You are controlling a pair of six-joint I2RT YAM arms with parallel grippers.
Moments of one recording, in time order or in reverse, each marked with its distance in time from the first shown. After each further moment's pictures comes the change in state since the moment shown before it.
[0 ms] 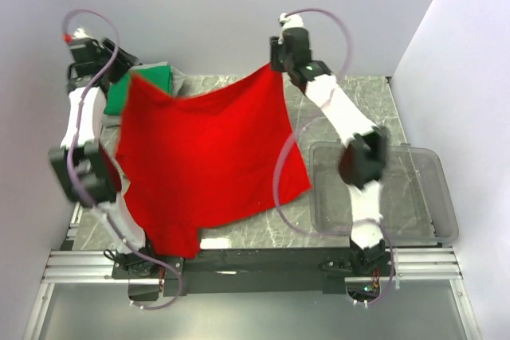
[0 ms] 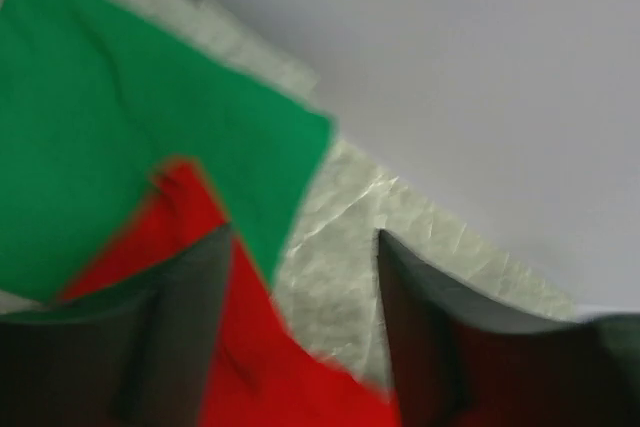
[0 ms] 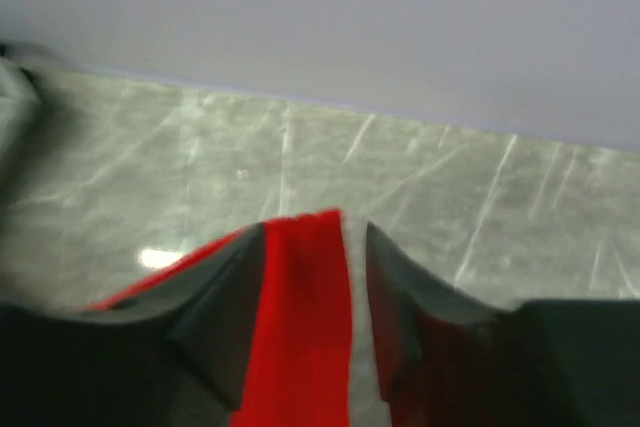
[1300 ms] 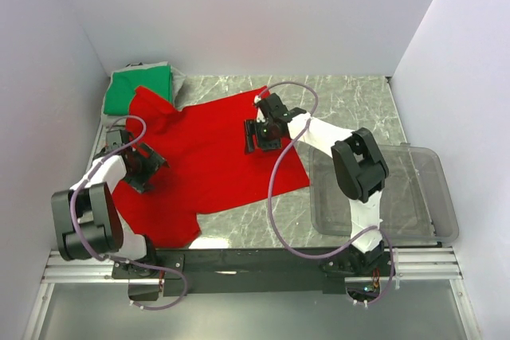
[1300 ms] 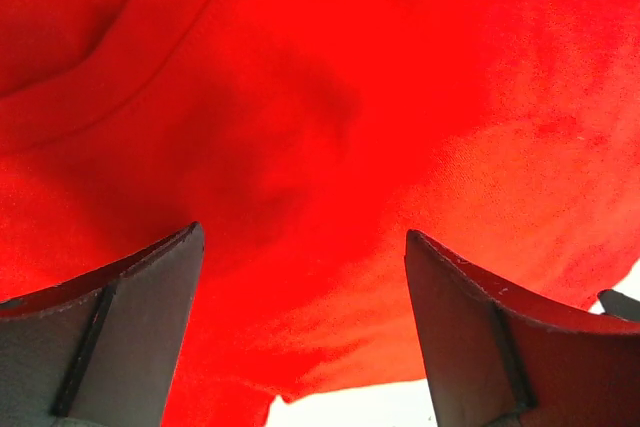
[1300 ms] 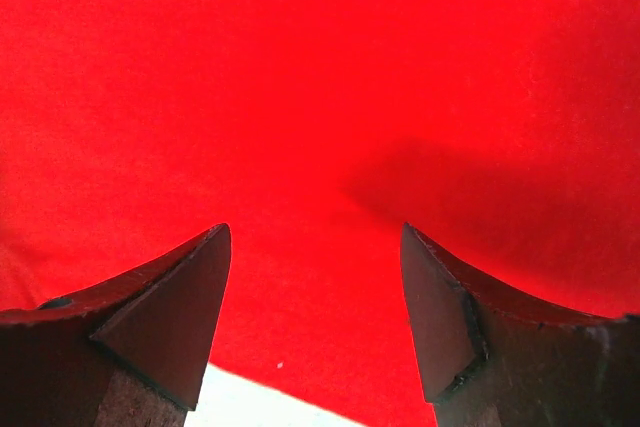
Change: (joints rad) left arm -0.027 -0.406 -0.950 -0.249 -0.034 -0.060; right arm 0.161 -0.083 -0.587 -0.137 -0.402 0.245
